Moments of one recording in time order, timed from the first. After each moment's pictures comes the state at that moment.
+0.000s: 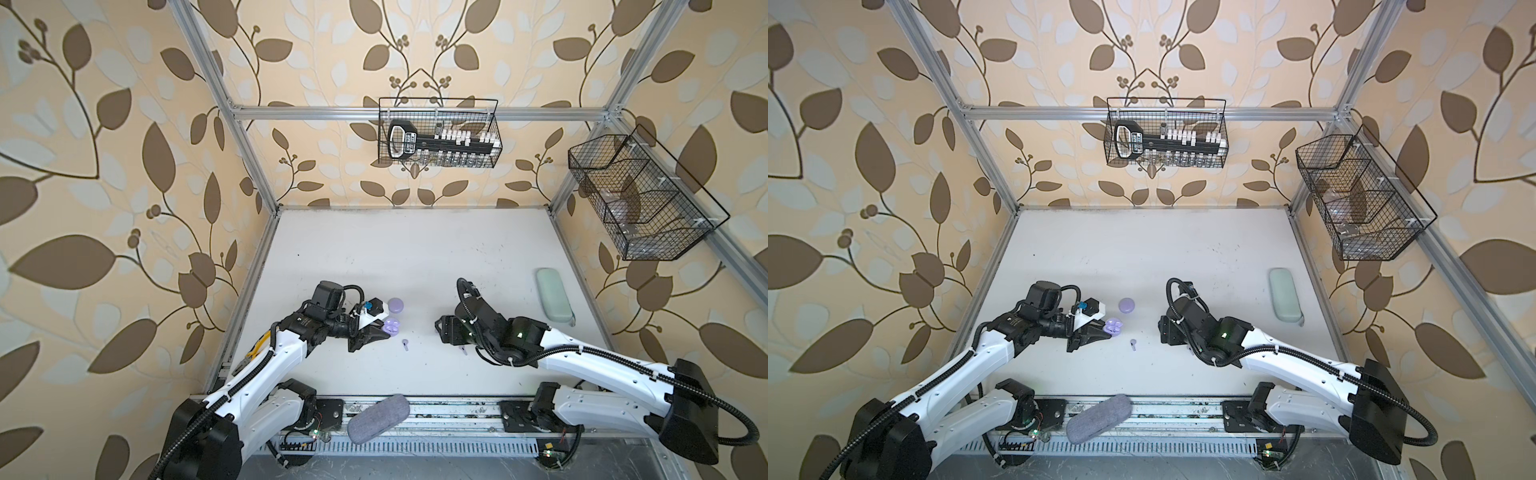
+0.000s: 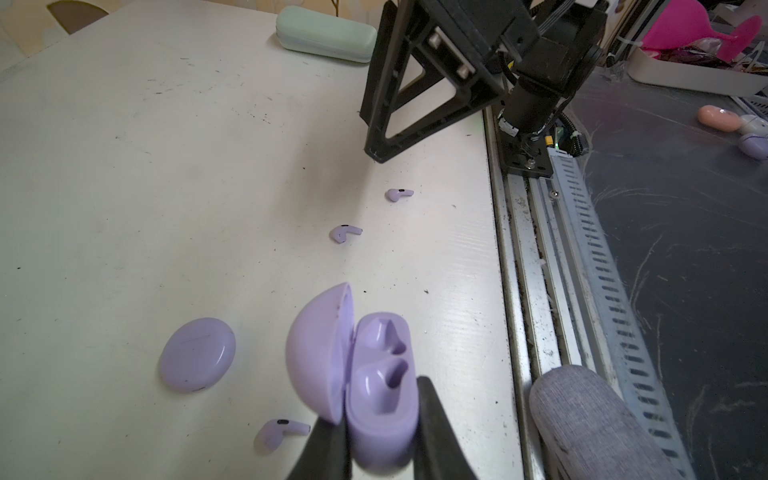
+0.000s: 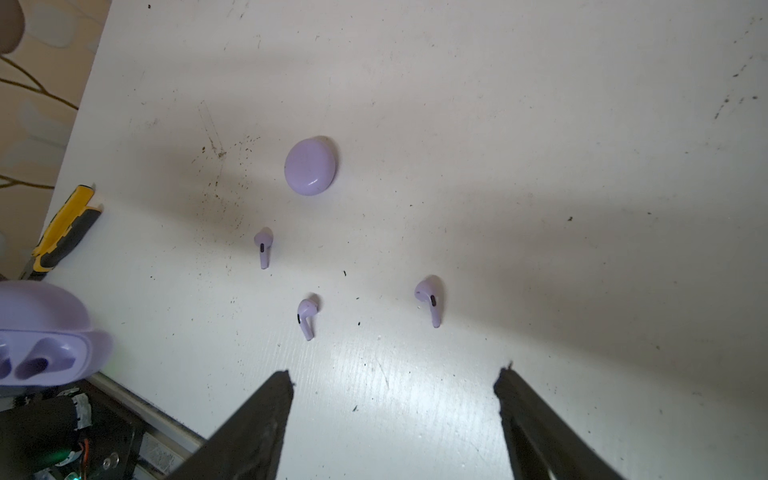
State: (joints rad) left arm -0.35 0.97 0.53 -0.42 0.90 0.65; right arm 0.94 1.11 0.73 -0.51 0.25 0.78
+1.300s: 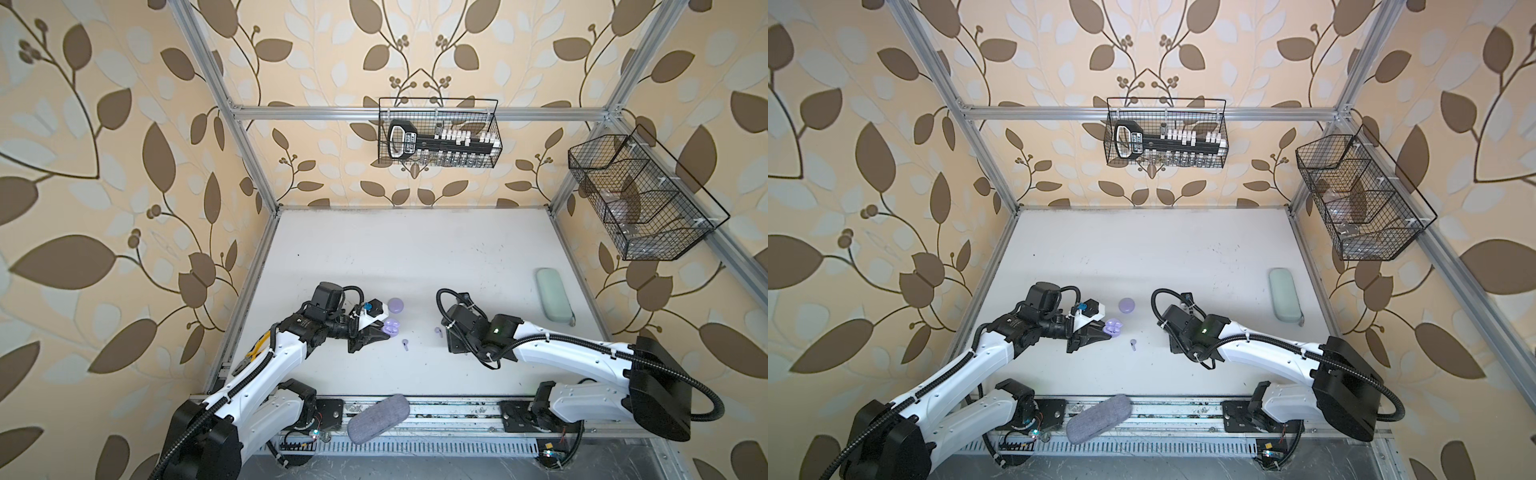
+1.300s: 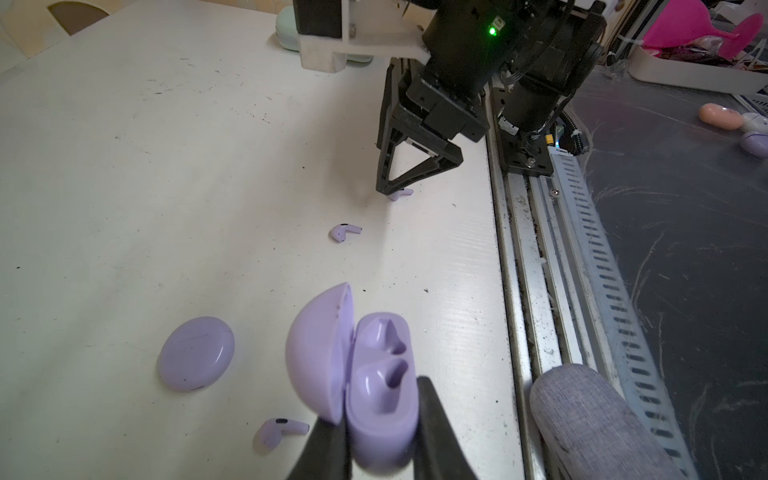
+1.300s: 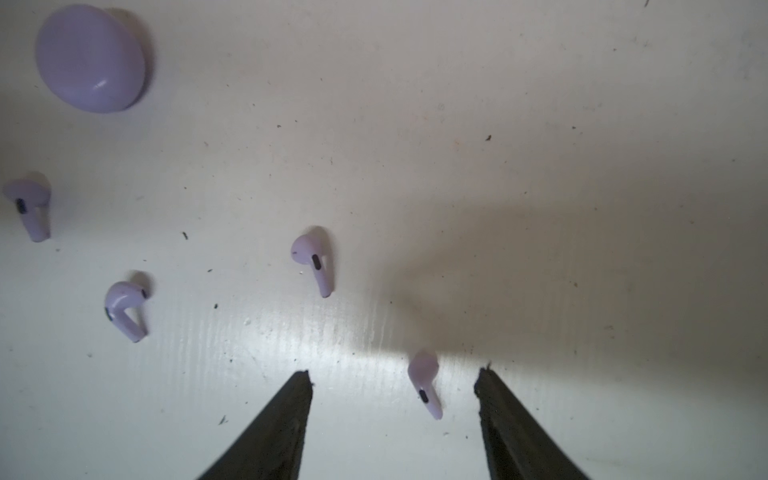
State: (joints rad) left arm -0.35 0.96 0.52 -0.41 0.90 0.65; right arm 0.94 1.30 0.73 -0.65 0.33 0.80
